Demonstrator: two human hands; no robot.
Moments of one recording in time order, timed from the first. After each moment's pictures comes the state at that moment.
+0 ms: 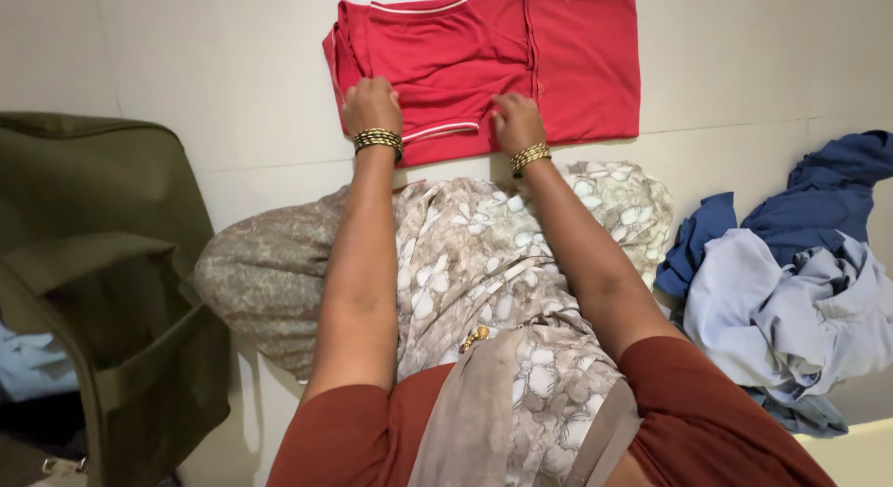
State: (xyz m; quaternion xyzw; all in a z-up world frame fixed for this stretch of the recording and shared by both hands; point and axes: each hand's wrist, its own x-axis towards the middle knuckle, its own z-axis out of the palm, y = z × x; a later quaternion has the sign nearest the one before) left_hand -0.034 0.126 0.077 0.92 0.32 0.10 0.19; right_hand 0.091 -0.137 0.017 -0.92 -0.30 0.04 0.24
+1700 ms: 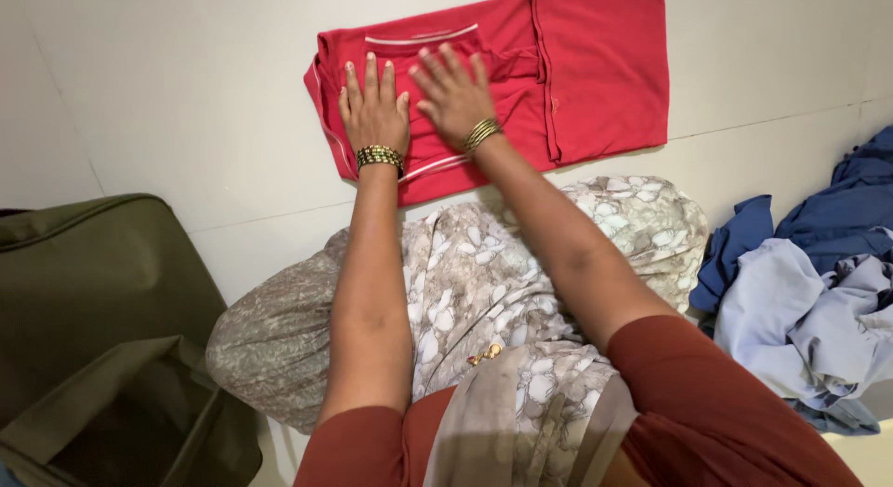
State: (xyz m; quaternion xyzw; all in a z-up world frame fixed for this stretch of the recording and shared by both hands) left_hand 0.016 0.147 0.025 0.95 0.25 0.01 0.17; right_hand 0.113 0.009 0.042 -0.90 -0.41 0.17 0.02
